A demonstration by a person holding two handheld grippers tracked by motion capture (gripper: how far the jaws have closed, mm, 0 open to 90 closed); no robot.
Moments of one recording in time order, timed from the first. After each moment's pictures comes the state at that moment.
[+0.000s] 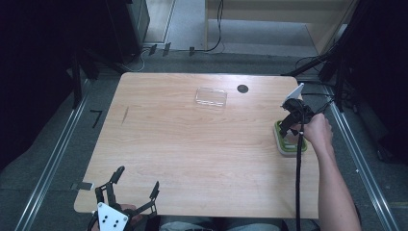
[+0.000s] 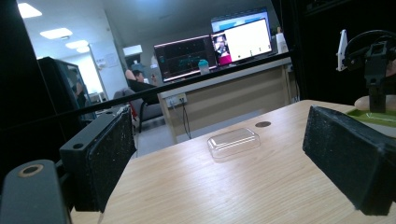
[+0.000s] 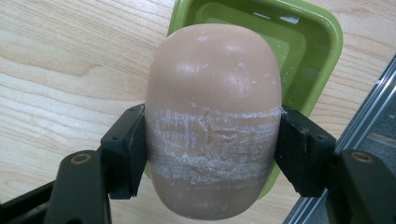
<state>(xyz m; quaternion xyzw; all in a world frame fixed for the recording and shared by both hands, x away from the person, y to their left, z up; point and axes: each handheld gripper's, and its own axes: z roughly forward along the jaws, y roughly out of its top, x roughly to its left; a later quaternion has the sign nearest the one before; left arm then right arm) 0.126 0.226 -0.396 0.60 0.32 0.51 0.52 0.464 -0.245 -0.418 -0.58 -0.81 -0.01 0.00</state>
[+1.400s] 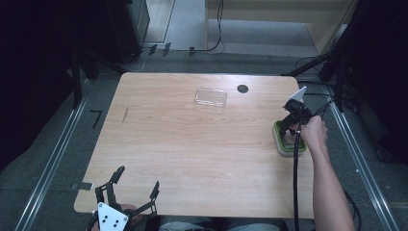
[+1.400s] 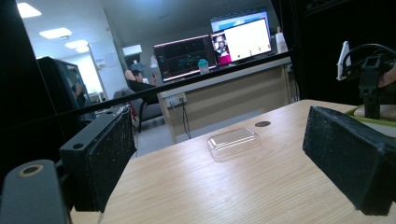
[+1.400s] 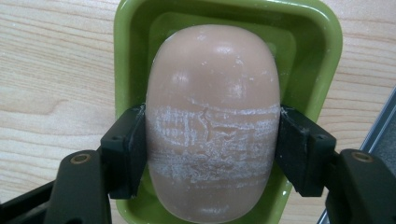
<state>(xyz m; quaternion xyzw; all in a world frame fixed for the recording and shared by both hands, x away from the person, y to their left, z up) 0.126 0.226 -0.396 0.60 0.32 0.51 0.52 0.478 -0.256 -0.445 -0.64 -0.77 -0.01 0.02</state>
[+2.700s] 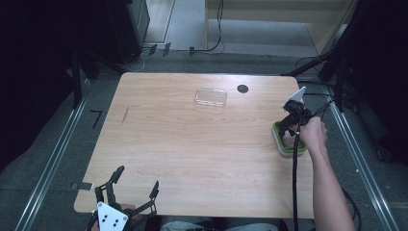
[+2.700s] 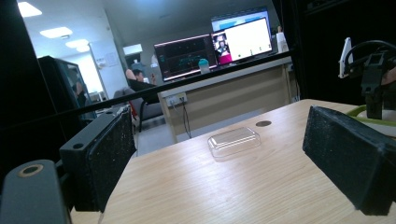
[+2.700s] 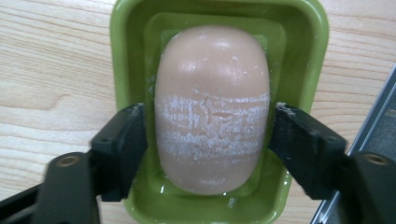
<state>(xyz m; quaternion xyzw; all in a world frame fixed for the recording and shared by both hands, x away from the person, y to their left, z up) 0.127 0.226 -0.397 0.60 0.32 0.51 0.52 0.471 -0.251 -0.439 -0.64 -0.77 0.00 0.00</state>
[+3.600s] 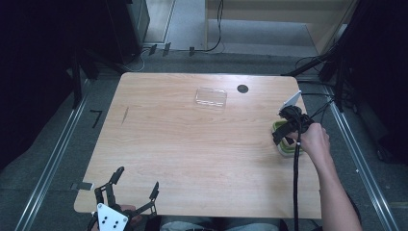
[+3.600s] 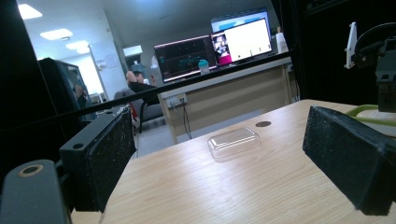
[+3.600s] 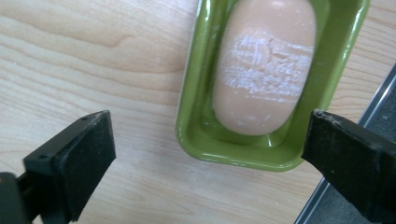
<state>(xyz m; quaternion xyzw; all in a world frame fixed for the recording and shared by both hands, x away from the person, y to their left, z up) 0.125 0.226 -0.396 0.60 0.32 0.51 0.52 0.427 -0.225 -0.411 -0.58 -0.82 -0.01 -0.02</state>
